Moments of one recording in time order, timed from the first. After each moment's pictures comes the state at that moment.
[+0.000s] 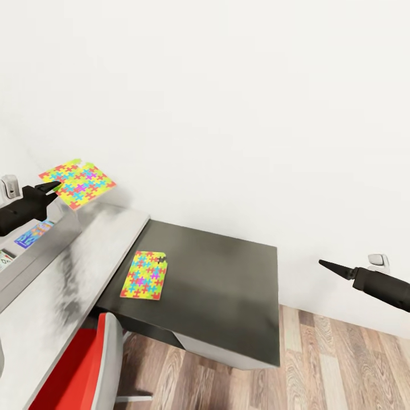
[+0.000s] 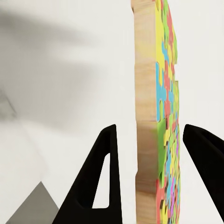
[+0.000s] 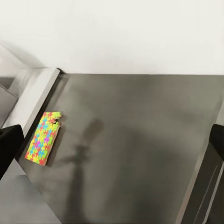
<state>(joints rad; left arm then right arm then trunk) -0.94 0.42 0.43 -1.13 1.29 0.80 0.08 -0.28 -0.54 -0.34 -1.62 -0.84 0.88 0.65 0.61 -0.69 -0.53</state>
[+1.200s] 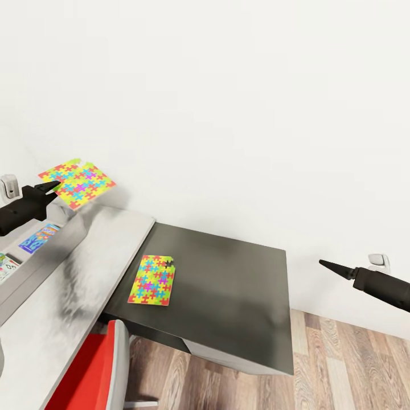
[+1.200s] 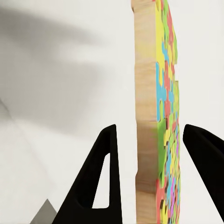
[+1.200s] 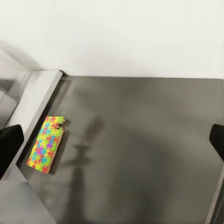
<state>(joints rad) -0.94 0.42 0.43 -1.13 1.28 0.80 0.08 -0.28 -0.54 -0.34 -1.62 -0.84 0.88 0.65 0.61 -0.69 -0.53</state>
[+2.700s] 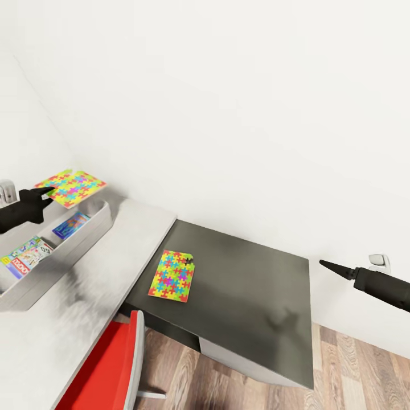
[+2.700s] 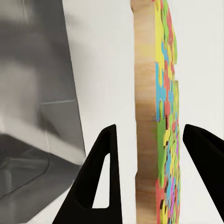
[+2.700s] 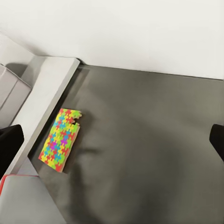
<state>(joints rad) -1.11 0.47 0.48 -0.77 1.22 0.76 0.10 -0.28 -0.55 -0.34 -1.62 -0.84 0.89 0.65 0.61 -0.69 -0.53</state>
